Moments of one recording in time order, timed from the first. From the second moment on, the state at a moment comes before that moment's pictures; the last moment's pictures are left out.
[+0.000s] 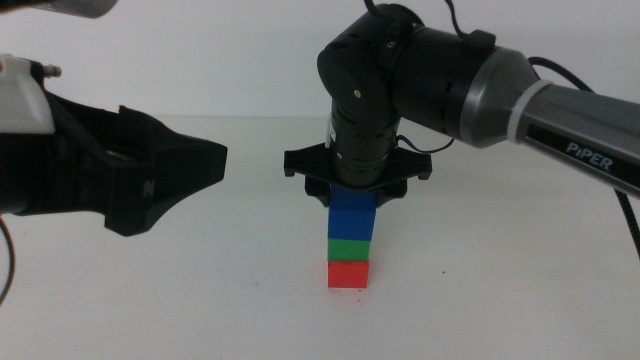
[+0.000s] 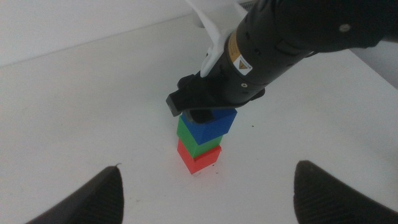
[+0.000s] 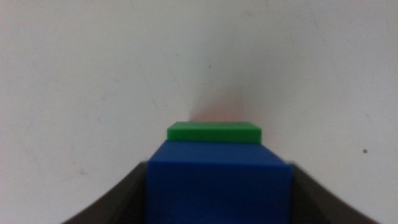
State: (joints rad) left arm -0.65 0.87 -1.07 -0.06 0.85 -0.13; right arm 0.78 2.01 -1.83 -0.23 1.21 0.85
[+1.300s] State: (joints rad) left arm -0.65 0.87 -1.07 -0.06 0.85 -0.13; right arm 0.12 0.85 -0.79 0.04 0.54 0.09
